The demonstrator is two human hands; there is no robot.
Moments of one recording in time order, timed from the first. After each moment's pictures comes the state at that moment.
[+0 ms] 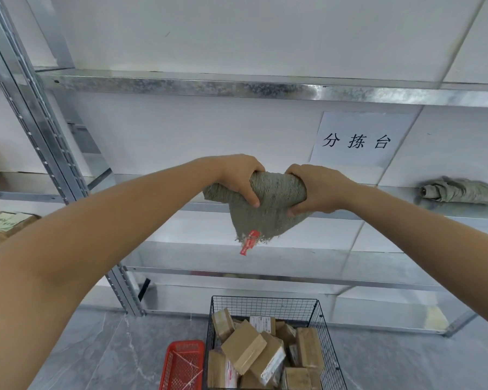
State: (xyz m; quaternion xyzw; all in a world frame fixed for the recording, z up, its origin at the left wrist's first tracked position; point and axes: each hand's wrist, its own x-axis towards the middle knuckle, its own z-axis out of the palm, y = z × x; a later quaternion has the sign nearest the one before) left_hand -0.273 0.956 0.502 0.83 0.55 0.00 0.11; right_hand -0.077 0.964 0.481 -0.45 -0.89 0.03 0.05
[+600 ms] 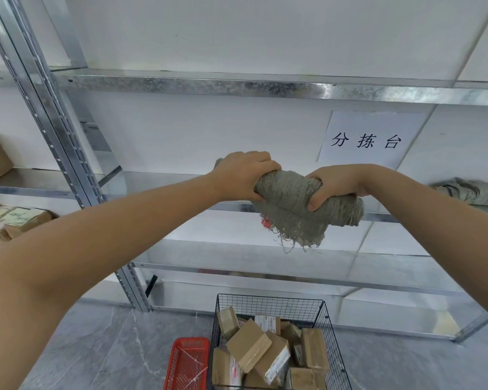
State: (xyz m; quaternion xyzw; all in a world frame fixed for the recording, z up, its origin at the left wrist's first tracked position) left_hand -0.283 0.937 0.478 0.87 0.46 0.13 -0.14; right_hand -0.071 0.971 0.502 -0.48 -0.79 0.37 -0.04
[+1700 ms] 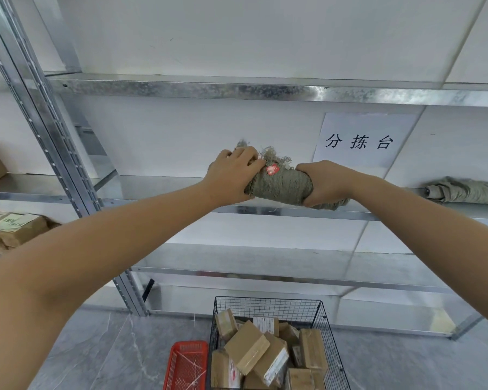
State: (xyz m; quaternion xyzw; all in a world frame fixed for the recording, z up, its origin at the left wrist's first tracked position) left_hand -0.288 0.942 0.463 0.82 0.49 0.12 -0.28; right_hand -0.074 0.965 0.496 -0.46 -0.88 0.06 0.01
